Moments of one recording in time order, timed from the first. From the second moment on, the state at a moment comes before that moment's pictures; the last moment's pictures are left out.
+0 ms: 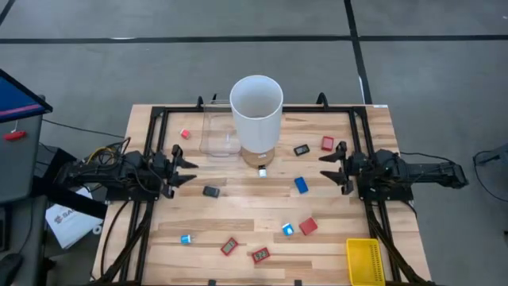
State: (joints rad) left arm 0.00 0.02 0.01 0.17 -0.01 -0.10; right arm -0.01 0.08 0.00 0.21 0.03 0.12
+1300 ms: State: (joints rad) left arm 0.00 0.46 0.10 0.89 -0.02 0.22; right arm 0.18 0.20 0.15 0.60 -0.10 0.04
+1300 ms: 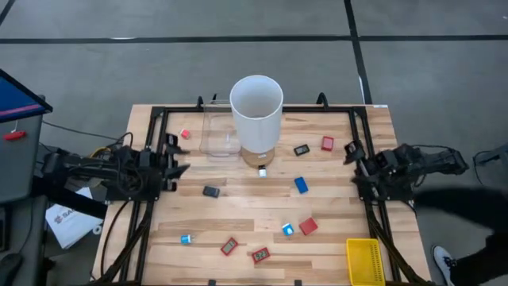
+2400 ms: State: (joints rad) left arm 0.01 0.60 0.39 0.78 -0.53 0.43; right arm -0.35 1.32 1.63 -1.52 0.77 0.80
